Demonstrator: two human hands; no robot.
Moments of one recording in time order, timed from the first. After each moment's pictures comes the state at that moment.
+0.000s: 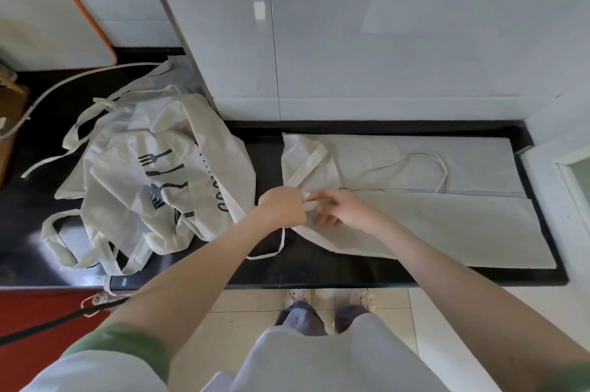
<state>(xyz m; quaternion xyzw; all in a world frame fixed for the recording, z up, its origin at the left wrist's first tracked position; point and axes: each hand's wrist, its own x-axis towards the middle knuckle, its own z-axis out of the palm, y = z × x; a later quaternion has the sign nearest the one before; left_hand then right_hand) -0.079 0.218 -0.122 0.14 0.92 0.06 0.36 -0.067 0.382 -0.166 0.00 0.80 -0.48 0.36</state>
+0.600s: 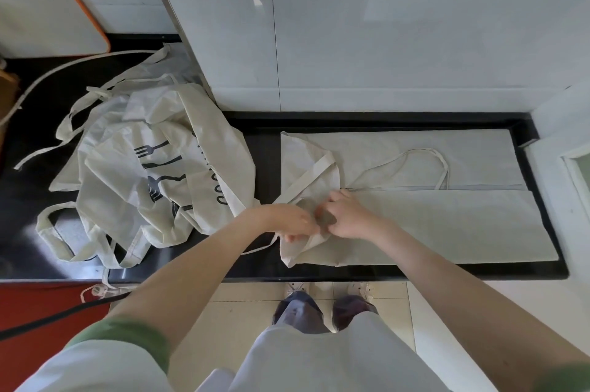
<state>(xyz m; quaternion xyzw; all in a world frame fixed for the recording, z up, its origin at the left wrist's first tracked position) -0.068 0.211 -0.155 0.15 0.81 0.19 0.54 -0.057 0.384 -0.193 -0.15 0.91 -0.15 0.35</state>
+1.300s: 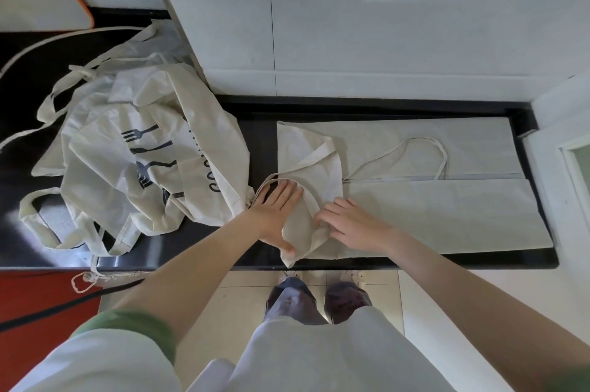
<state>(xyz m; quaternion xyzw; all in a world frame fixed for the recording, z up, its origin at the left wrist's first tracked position) -0.046 0.186 -0.212 0.28 0.88 -0.01 0.39 -0.021 0.411 -0.200 -0.34 0.89 -0.16 0.25</state>
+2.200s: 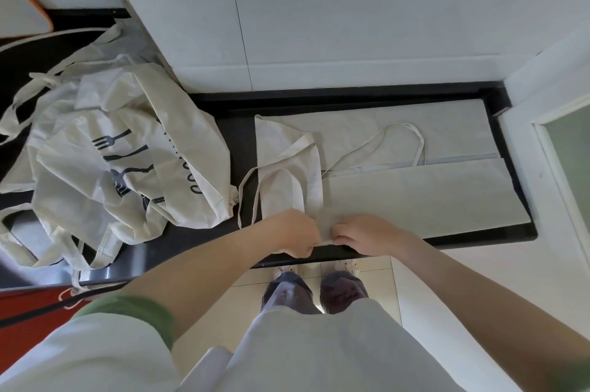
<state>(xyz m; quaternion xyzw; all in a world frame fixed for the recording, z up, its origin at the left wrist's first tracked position) -0.027 0.253 -0.187 0.48 0.79 -0.05 0.38 0.012 0.452 -0.203 -0.26 0.89 -0.14 0.35</state>
